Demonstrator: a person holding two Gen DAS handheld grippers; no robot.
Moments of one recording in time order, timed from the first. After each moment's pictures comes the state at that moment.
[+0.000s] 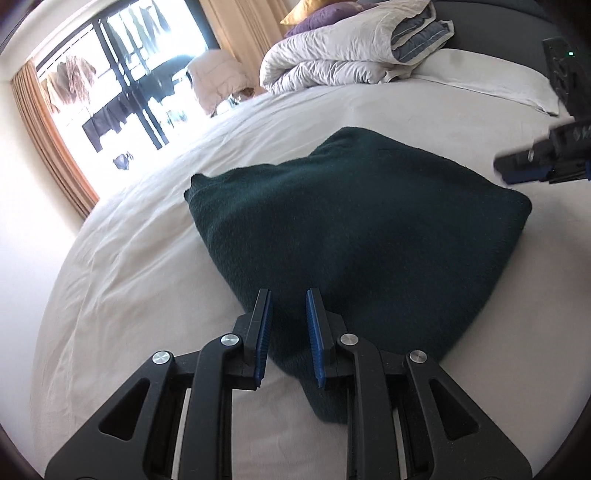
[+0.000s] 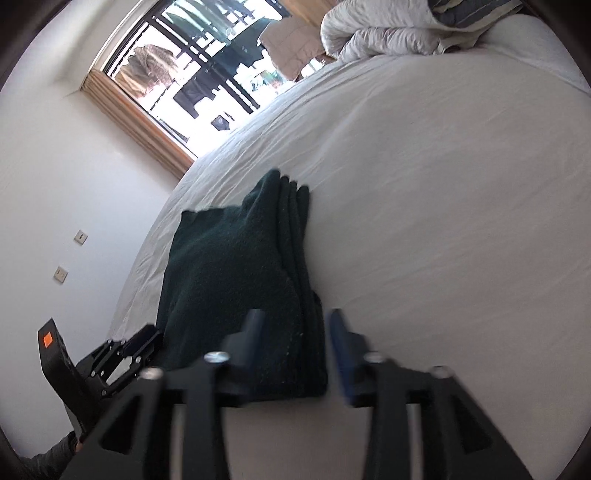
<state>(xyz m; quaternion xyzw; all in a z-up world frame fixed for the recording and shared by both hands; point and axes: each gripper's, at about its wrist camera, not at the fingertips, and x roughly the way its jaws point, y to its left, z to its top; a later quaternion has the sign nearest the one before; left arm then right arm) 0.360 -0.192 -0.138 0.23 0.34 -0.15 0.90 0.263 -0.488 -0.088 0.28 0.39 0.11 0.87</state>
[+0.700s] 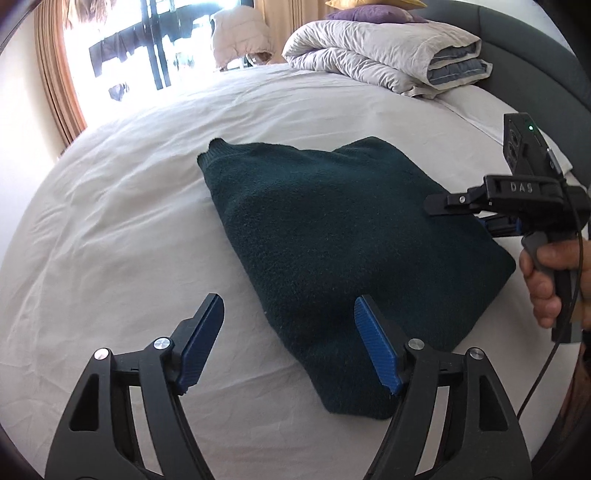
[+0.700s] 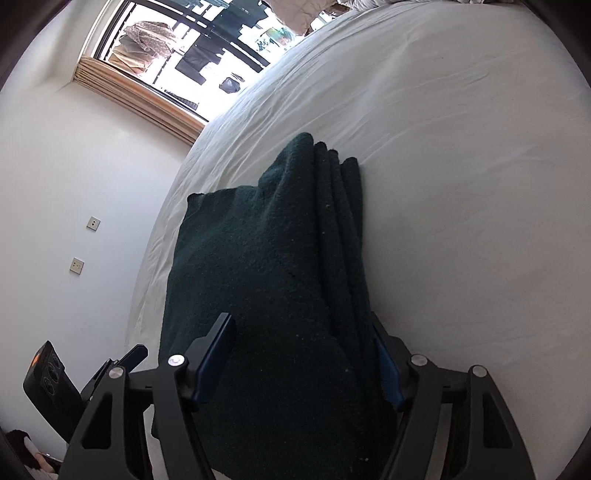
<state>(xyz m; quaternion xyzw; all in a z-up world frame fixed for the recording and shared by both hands) 0.390 -0.155 -0.113 0.09 0.43 -0.17 0.88 0.363 -0.446 -0.121 0.30 0.47 0.19 0.80</state>
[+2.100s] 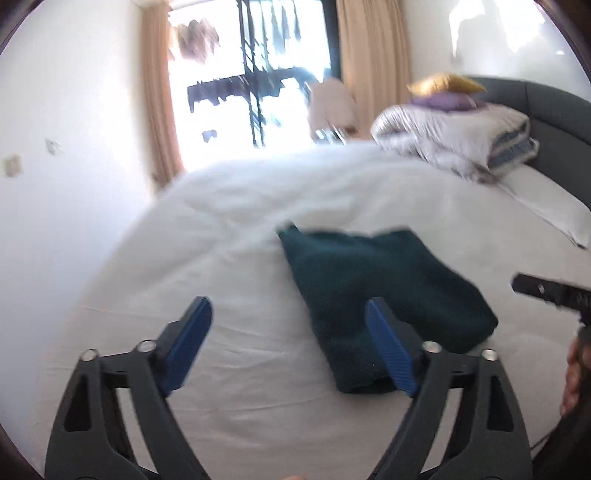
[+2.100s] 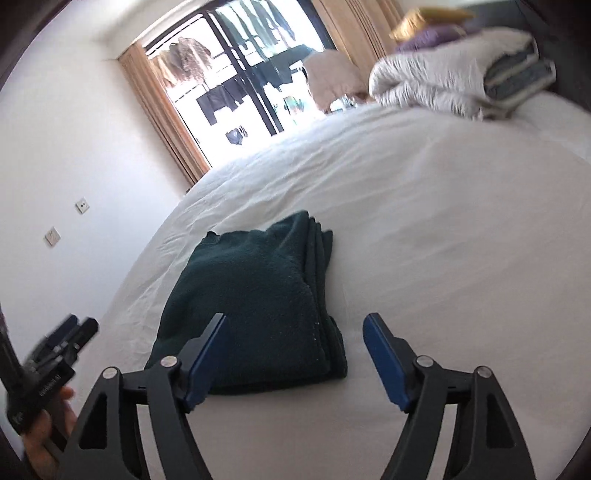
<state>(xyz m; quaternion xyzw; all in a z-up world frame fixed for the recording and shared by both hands) 0.215 0.016 -0.003 0.05 0.25 -0.01 0.97 0.171 -0.283 -0.006 0.16 0.32 0.08 0.93</state>
